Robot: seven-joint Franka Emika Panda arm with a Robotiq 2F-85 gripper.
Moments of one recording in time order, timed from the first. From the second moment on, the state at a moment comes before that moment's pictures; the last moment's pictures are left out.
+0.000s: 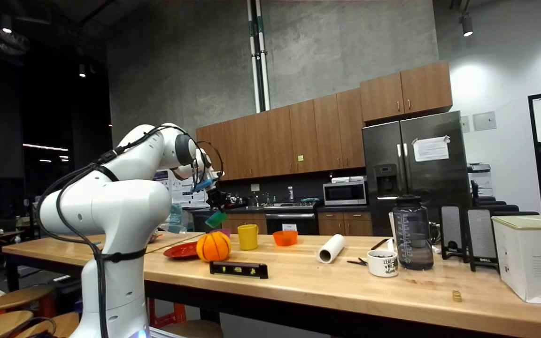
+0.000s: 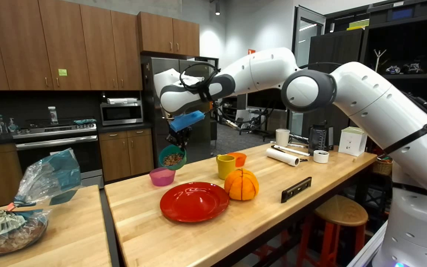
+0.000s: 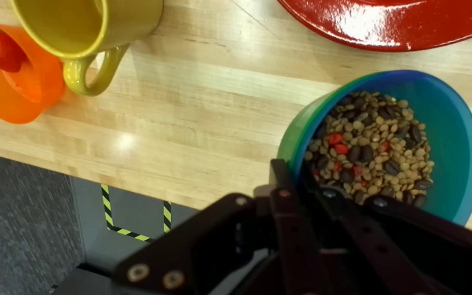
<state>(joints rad) 0.48 0.80 -0.02 -0.96 -0.30 1.80 0.45</state>
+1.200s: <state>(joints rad) 0.49 0.88 -0.03 -0.84 -0.32 1.81 0.45</state>
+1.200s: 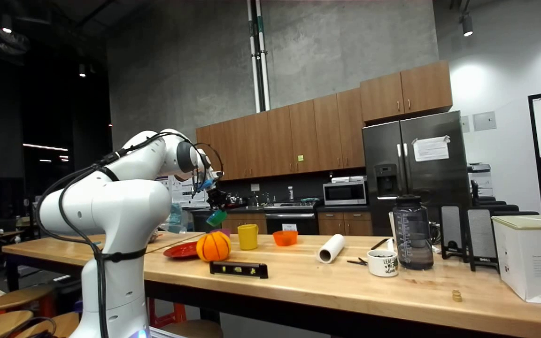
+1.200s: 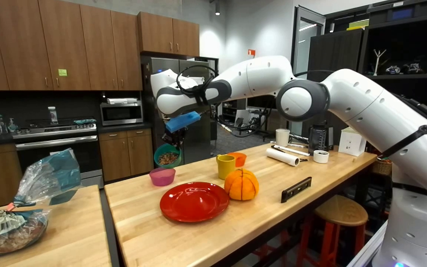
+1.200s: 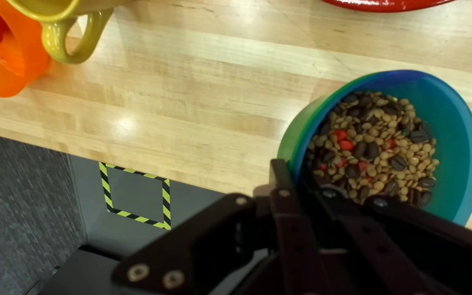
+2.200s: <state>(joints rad) 0.49 0.89 -0.03 -0.84 -0.32 1.81 0.45</state>
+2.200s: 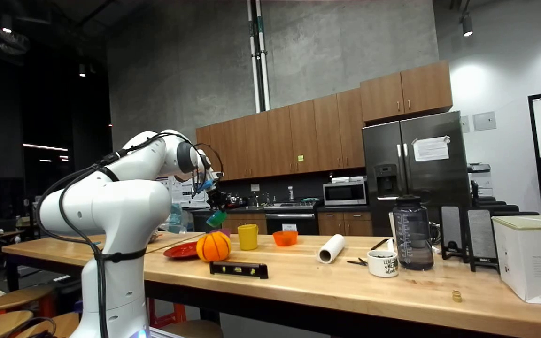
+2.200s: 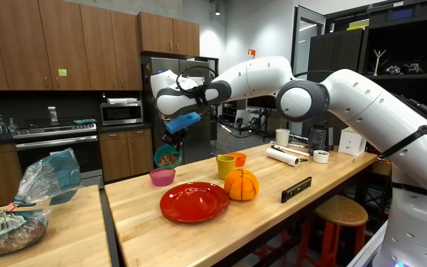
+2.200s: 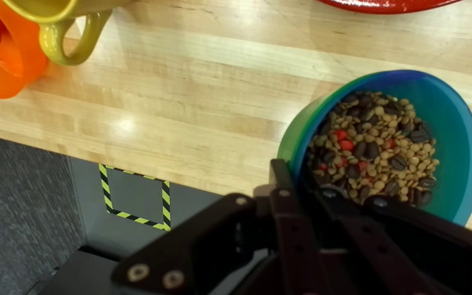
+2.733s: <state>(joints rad) 0.49 0.92 -0.03 -0.82 -0.32 1.81 0.45</state>
